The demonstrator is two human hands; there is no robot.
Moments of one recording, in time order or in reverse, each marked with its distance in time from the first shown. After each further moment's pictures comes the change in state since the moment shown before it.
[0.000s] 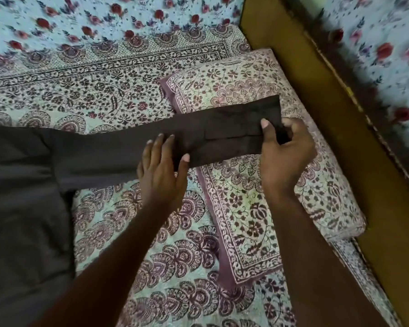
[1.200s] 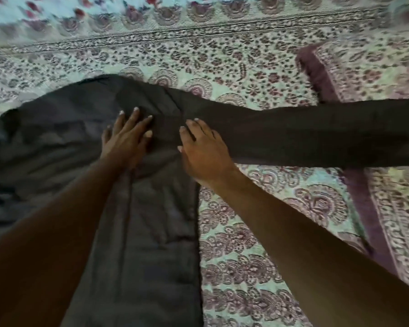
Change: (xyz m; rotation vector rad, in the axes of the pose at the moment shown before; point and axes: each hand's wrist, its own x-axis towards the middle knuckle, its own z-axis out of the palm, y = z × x) left_hand 0.038 -0.376 -0.188 0.430 -0.170 -0.238; right_hand -0.287 -0.092 0.272 -0.466 -1.127 -0.786
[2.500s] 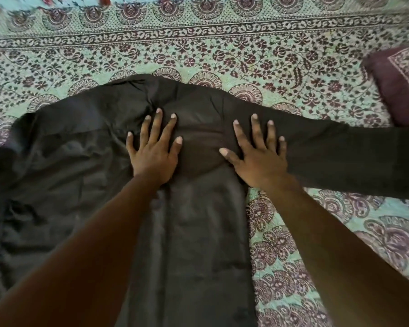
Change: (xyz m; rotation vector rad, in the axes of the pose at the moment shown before) left_hand 0.039 -0.042 0.032 -0.075 0.101 -0.046; right_hand 0.062 0.028 0.049 -0.031 -0.287 0.456
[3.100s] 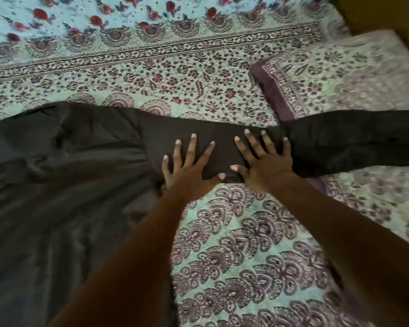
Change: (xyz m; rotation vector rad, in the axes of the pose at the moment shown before) left_hand -0.063 0.243 0.054 0.041 -0.290 0.296; right_hand -0.060 0.200 -0.058 -0.326 -0.092 0.127
